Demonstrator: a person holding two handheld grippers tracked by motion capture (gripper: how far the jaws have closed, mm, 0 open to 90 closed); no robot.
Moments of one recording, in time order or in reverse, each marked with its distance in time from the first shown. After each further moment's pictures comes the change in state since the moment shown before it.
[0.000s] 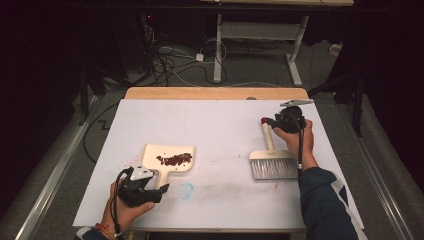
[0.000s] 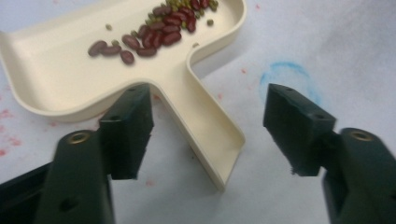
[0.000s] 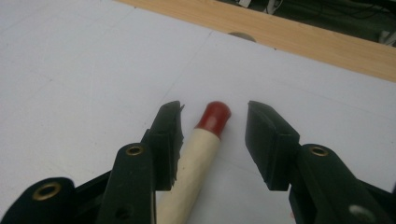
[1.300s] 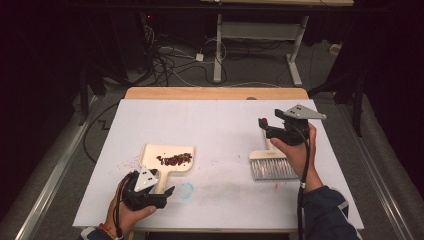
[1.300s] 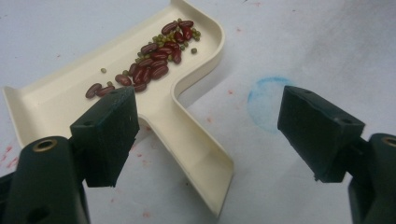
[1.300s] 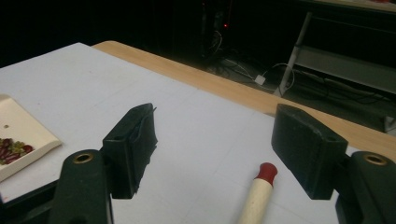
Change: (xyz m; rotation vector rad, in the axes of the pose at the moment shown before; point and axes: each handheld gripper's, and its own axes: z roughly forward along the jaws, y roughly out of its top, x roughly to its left) left arm -0.014 -0.004 0.002 -0.093 0.029 0.141; right arm 0.057 0.000 -0.077 -0.303 0.072 -0.089
